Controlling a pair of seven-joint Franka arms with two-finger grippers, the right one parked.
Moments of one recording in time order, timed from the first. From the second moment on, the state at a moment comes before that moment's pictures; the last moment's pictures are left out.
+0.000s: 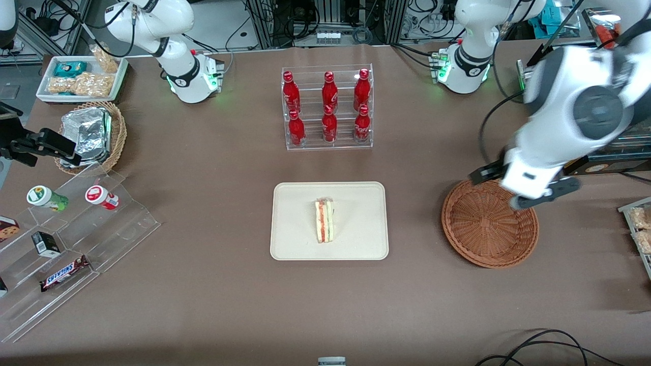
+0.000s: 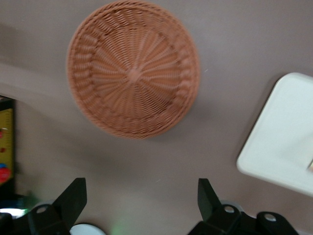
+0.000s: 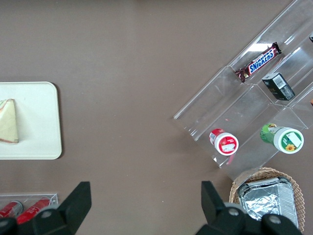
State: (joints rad) arm 0.08 0.12 -0.29 -1.66 0.05 1.59 -0.49
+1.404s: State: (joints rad) arm -0.03 0.09 0.02 -1.49 0.03 1.52 0.04
